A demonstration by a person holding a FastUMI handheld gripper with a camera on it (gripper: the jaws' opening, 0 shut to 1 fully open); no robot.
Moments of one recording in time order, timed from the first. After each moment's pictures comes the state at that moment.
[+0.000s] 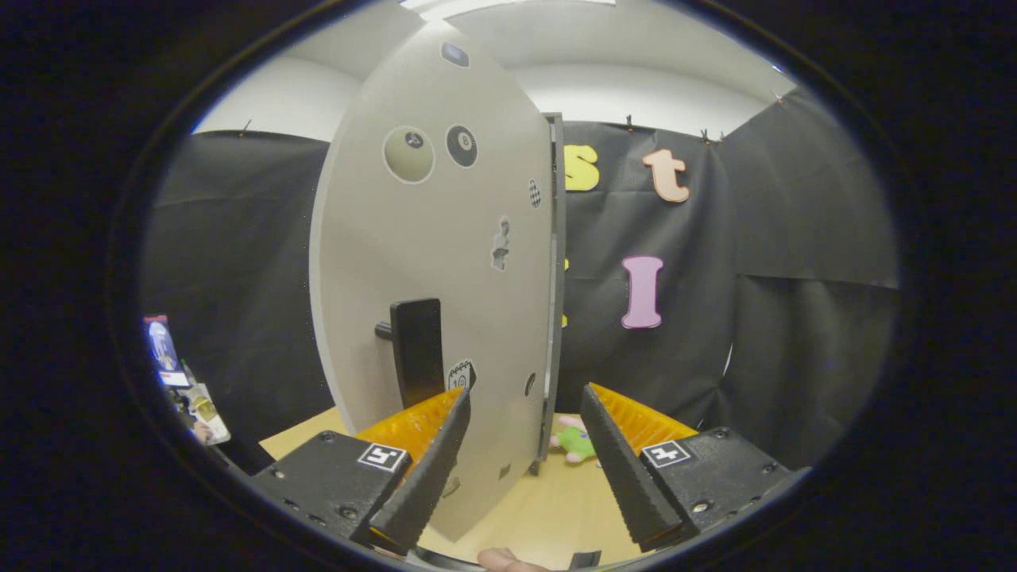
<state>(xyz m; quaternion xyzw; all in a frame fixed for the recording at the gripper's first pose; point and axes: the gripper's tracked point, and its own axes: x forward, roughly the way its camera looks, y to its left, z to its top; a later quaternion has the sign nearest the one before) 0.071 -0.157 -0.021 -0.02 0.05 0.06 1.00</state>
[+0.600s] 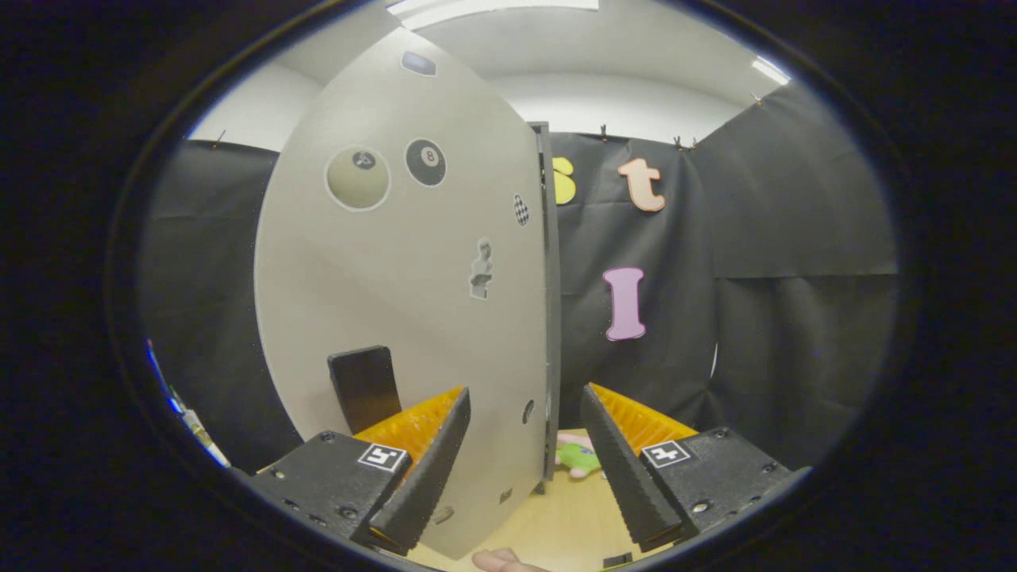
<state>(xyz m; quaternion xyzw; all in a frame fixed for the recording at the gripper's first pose) 0.105 -0.124 -0.005 0.01 0.01 0.01 1.00</state>
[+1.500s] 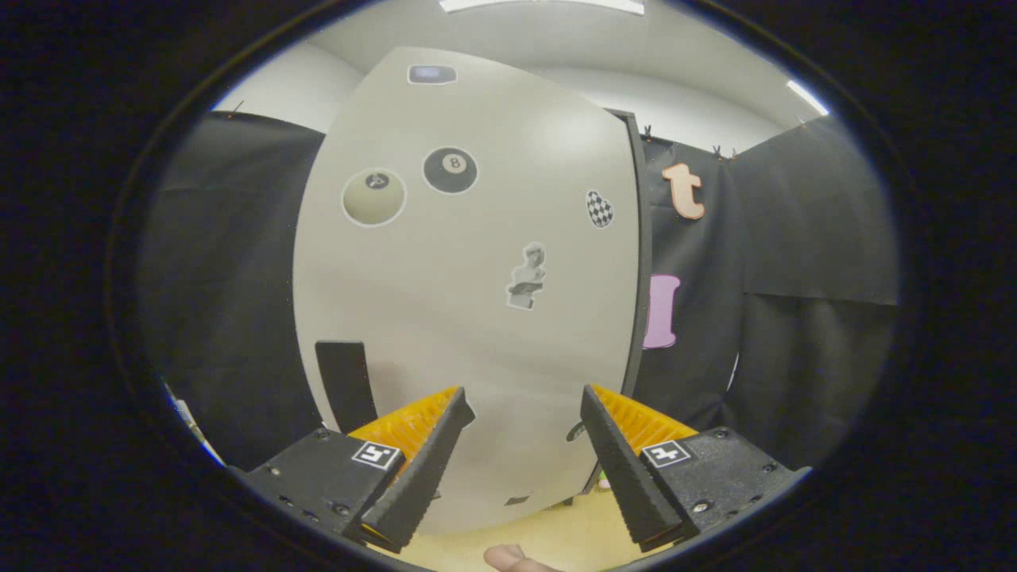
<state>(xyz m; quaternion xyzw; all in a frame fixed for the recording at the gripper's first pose) 0.170 -0.023 0.008 -0.03 0.02 0.01 1.00</state>
